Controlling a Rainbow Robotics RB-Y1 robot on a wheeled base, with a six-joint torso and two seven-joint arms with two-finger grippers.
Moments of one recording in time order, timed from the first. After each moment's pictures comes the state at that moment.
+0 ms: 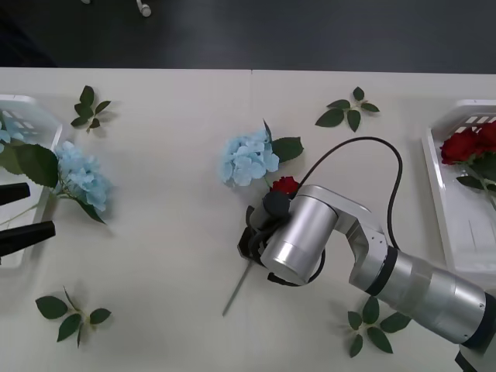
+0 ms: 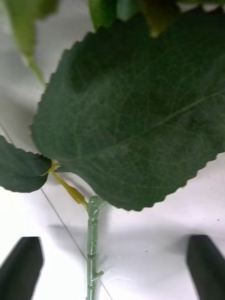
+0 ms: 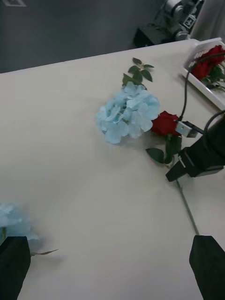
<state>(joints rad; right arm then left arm) -0.55 -0.36 0.90 -1.62 -0.45 1.30 0.15 0.23 0.56 0.61 -2.03 1.70 1.40 -2.44</state>
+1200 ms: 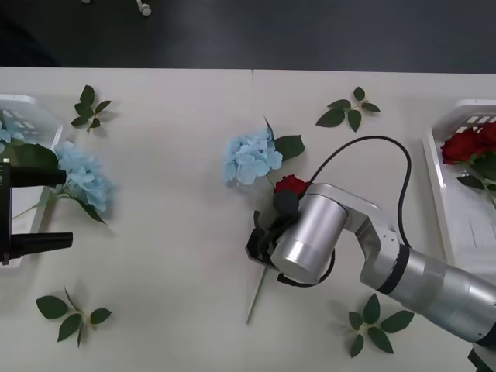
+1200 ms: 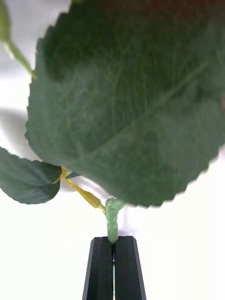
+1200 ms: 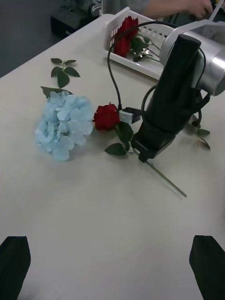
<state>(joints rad) -0.56 -0.42 0.90 -1.67 -0.49 1.33 0.15 0.00 0.56 0.58 -2.03 1.69 1.70 -2.58</state>
